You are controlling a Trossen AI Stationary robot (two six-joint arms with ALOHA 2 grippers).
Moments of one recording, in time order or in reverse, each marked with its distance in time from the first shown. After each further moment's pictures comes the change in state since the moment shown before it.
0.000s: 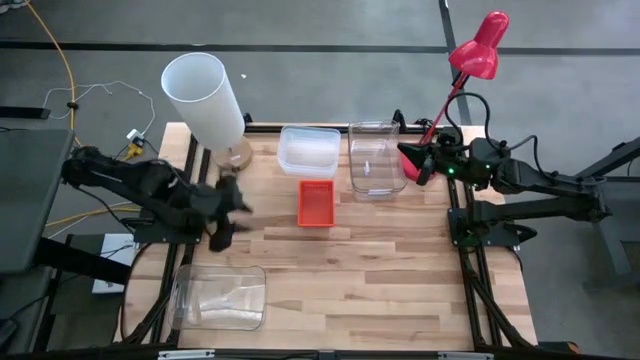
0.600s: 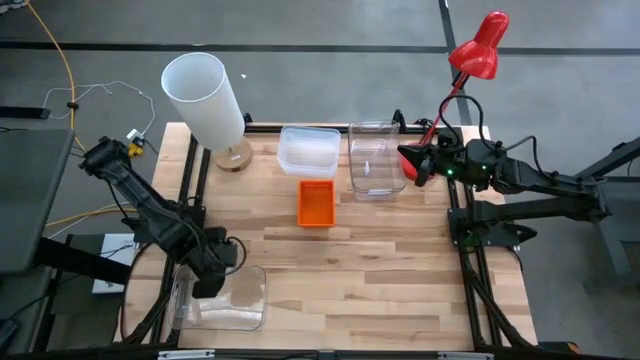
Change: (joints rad) left arm -0.439 0.218 -0.243 -0.040 0.178 -0.435; right arm 0.000 0.000 0.000 -0.063 0.017 0.011
